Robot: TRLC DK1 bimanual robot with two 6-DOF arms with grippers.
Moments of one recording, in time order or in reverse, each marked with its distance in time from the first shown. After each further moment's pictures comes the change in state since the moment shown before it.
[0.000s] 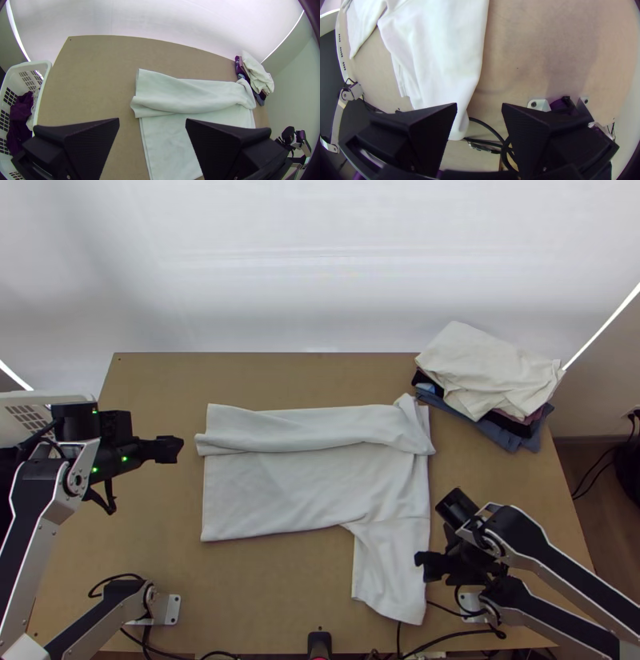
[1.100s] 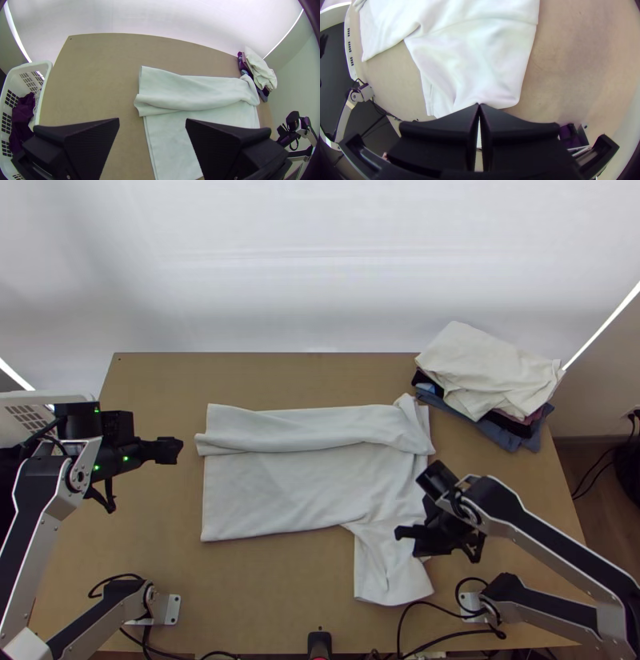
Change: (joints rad) left arm 0.013 0.022 -0.005 0.000 -0.010 0.041; right arm -0.042 0.239 0.183 0.101 -0.014 -0.089
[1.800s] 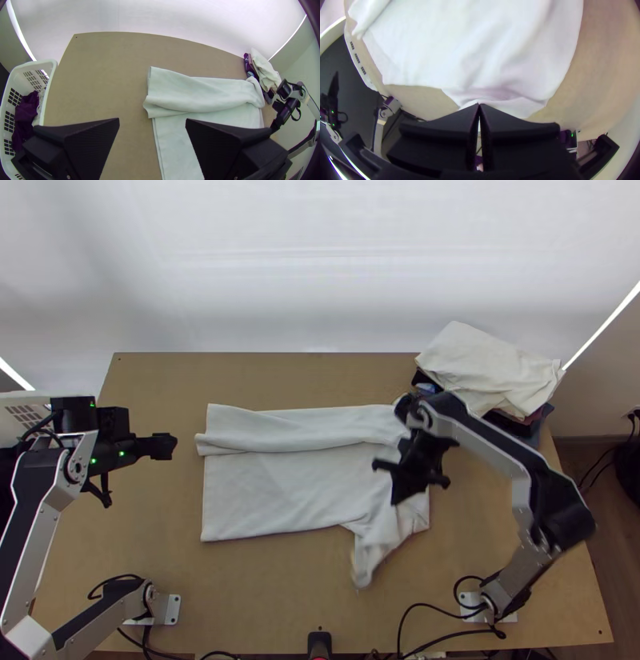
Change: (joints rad) left arm 0.053 0.042 0.019 0.000 -0.005 0.034; right arm -0.219 0.645 0.615 -0.262 -0.150 -0.209
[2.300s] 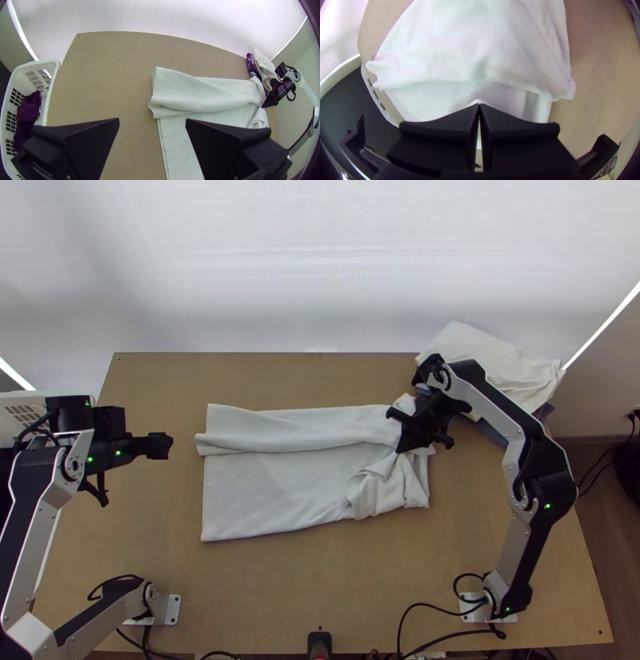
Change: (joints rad) left arm 0.024 0.012 0.003 0.000 0.000 0.026; right arm -0.188 0.182 0.240 0.154 0.031 0.049
